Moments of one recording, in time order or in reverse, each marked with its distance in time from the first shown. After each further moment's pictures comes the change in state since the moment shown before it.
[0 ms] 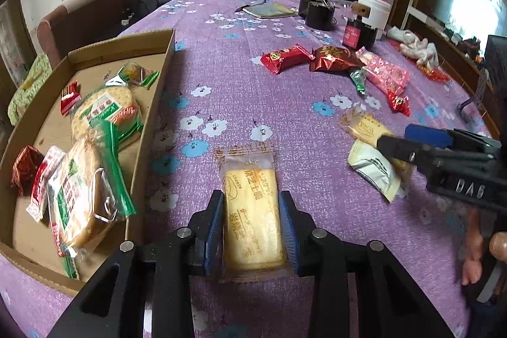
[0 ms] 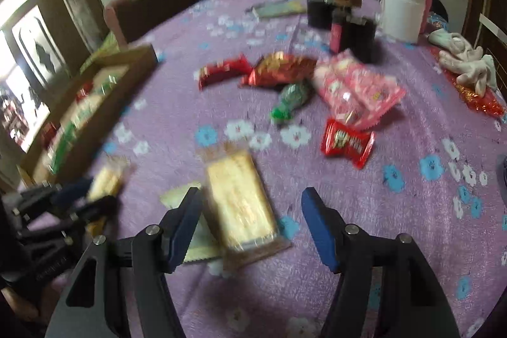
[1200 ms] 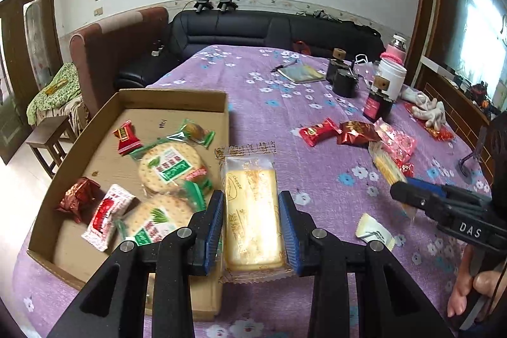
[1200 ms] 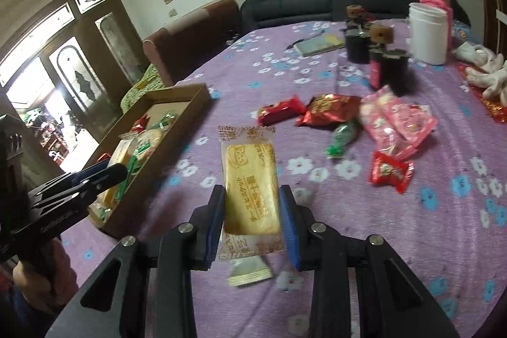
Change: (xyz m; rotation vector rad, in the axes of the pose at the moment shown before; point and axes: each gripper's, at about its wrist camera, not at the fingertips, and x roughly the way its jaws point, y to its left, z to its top) left arm -0.058 0.052 0.019 -0.119 -0.207 0.040; right arm -0.038 0.019 0.007 0.040 -0.166 0.231
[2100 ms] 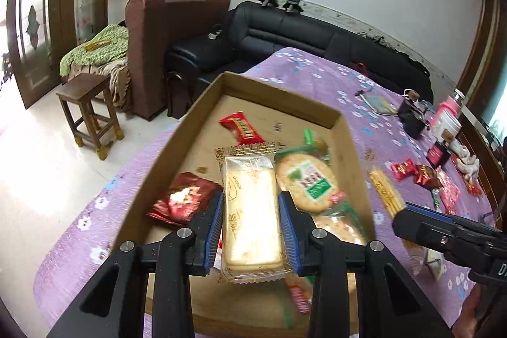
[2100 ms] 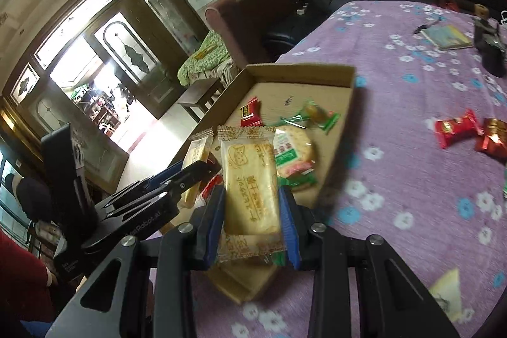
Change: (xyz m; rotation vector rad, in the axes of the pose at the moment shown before) left arm 0.005 0.141 0.001 -0.242 0.006 0.100; right arm 0.082 0.160 0.040 -0.052 0.158 0.253
